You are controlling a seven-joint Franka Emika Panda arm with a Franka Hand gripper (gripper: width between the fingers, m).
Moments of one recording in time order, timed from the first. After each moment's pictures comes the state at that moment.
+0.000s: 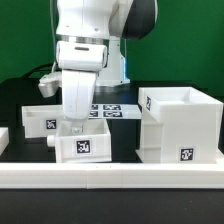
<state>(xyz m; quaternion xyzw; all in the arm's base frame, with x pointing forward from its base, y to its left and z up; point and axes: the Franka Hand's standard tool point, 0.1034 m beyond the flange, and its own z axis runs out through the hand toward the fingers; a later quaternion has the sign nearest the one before) 0.537 -0.073 0.033 0.71 0.71 0.00 0.05</state>
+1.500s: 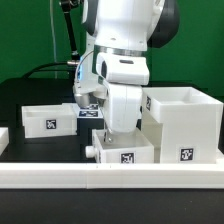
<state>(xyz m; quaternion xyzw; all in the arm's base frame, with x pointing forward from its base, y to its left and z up) 0.545 -0.012 0.018 0.67 0.74 -0.02 0.05</state>
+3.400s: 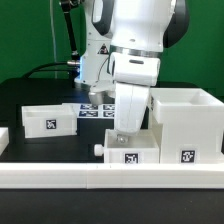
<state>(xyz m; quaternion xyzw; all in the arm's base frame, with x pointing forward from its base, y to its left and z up) 0.548 0.008 0.019 0.74 0.67 -0.02 0.05</state>
